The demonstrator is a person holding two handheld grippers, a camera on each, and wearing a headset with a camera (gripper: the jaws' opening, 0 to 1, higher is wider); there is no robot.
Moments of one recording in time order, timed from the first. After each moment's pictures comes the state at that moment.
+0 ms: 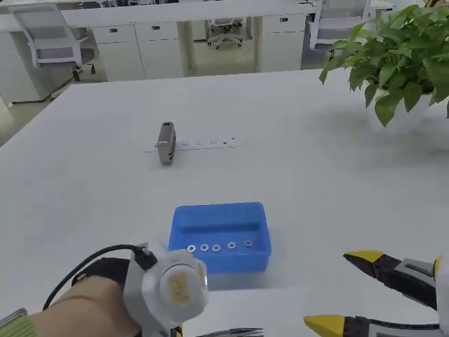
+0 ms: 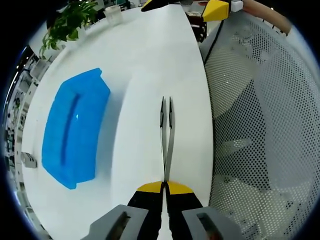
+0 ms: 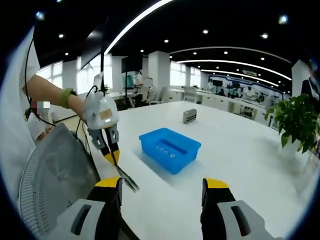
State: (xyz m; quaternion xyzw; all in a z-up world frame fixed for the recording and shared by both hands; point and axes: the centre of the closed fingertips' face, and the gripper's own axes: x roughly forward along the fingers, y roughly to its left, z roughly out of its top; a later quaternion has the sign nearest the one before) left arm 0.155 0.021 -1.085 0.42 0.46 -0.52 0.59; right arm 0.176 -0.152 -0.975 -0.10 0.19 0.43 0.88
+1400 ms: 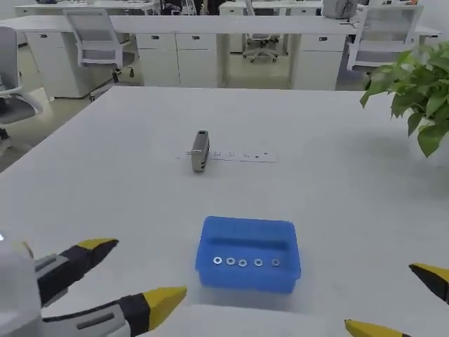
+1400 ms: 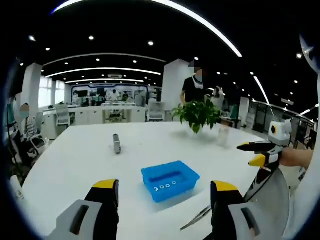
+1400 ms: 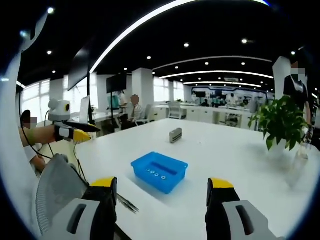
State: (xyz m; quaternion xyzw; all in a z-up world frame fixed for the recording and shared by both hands) left arm 0.176 0.089 -0.891 -0.03 0.13 -0.23 0.96; right arm 0.182 -0.162 -0.914 -0.04 0.14 0.37 0.92
